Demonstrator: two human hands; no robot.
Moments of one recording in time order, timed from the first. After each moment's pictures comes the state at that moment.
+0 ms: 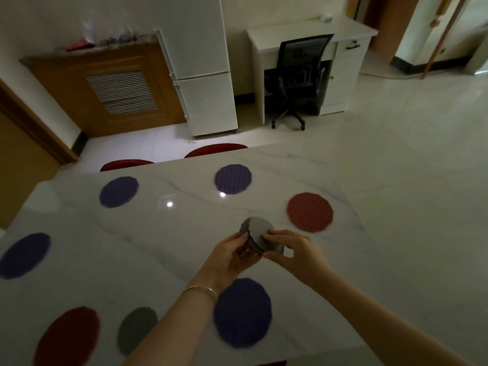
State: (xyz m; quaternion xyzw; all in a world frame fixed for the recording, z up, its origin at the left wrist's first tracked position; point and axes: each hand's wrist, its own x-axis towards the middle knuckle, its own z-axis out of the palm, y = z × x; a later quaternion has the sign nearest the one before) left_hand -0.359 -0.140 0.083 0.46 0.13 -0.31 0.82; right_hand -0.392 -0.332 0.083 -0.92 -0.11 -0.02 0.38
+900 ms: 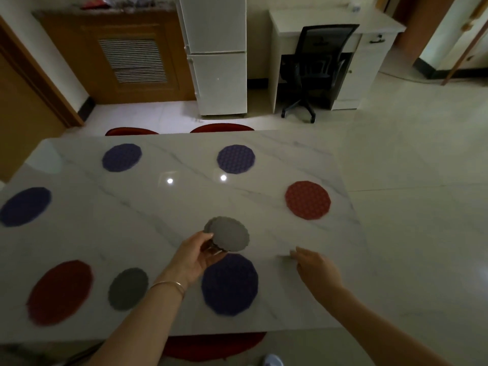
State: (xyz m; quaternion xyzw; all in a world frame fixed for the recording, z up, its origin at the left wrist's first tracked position) left_hand -0.397 -0.103 0.057 0.45 0.31 -0.19 0.81; right_hand -0.442 -0.378 0.030 -0.98 -0.07 0.04 0.17
